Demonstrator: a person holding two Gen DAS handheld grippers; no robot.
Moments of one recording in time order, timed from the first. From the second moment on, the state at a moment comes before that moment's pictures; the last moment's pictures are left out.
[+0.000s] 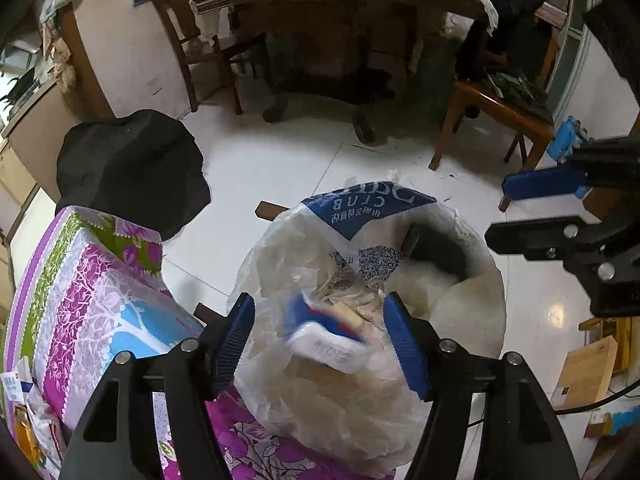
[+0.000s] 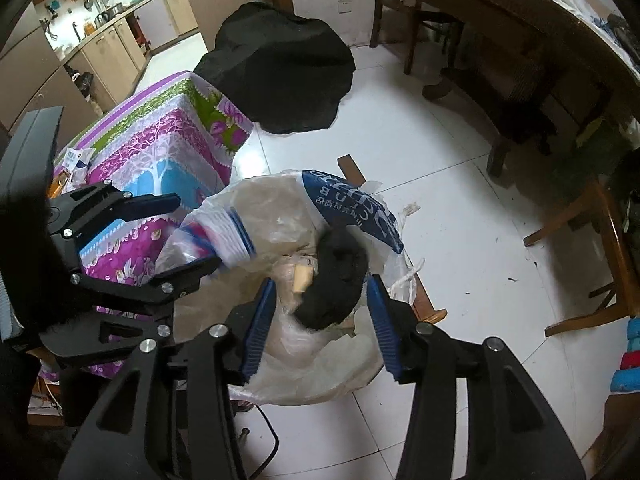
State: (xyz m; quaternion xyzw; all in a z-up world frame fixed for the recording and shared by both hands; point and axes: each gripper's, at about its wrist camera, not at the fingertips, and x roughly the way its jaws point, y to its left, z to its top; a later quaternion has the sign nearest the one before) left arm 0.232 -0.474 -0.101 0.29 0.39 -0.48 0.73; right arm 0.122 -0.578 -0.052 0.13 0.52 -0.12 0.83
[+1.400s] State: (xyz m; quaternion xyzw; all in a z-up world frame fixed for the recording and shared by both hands) left arm 0.246 -0.282 -0.080 0.17 0.35 -0.30 0.87; right arm 0.139 -0.455 -0.060 0.14 0.33 -0.11 0.93
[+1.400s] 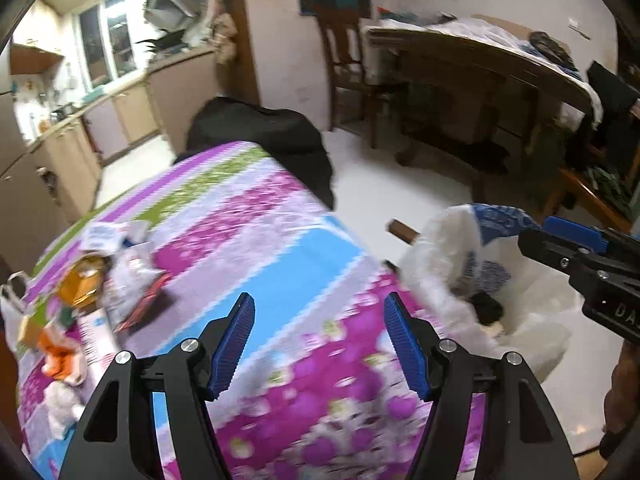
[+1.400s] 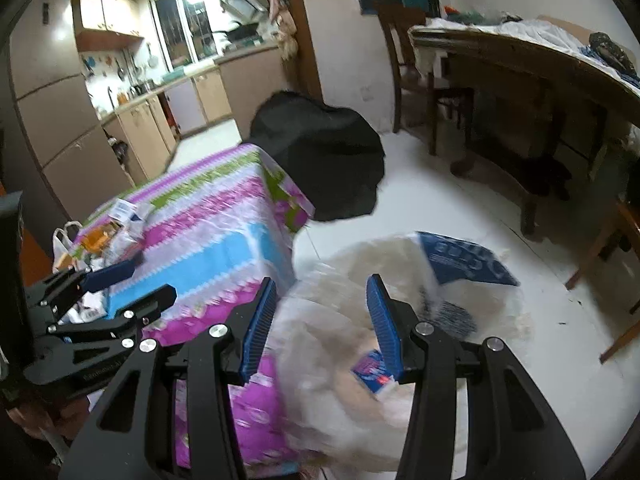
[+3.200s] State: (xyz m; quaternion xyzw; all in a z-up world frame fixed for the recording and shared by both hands) left arm 0.335 0.035 -0.129 0.10 0.41 -0.23 0.88; right arm 0.245 -0.167 -0.120 0.00 0.43 0.22 0.87
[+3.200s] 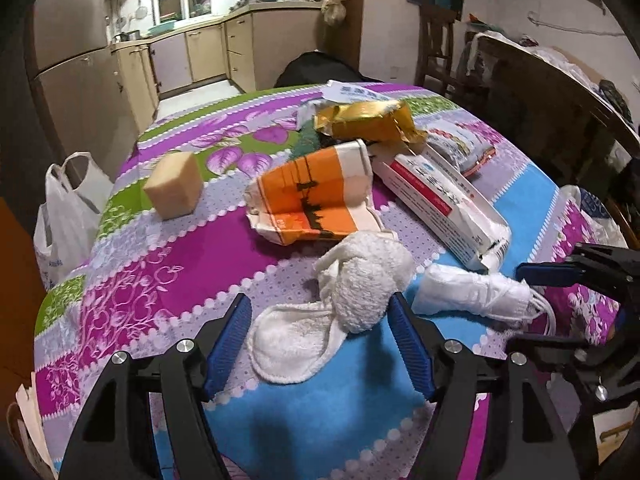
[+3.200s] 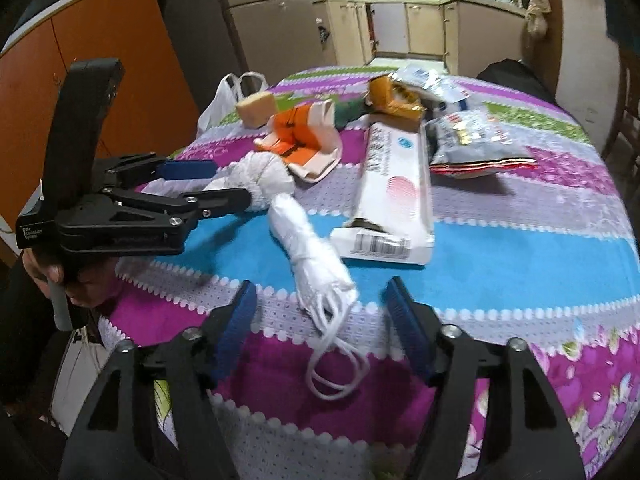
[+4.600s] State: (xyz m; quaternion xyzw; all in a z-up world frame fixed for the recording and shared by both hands) left arm 0.289 0.007 -0.109 0.14 0.40 -0.13 0.90; right arm 0.215 -0.177 -0.095 0.01 0.41 0.20 0.89
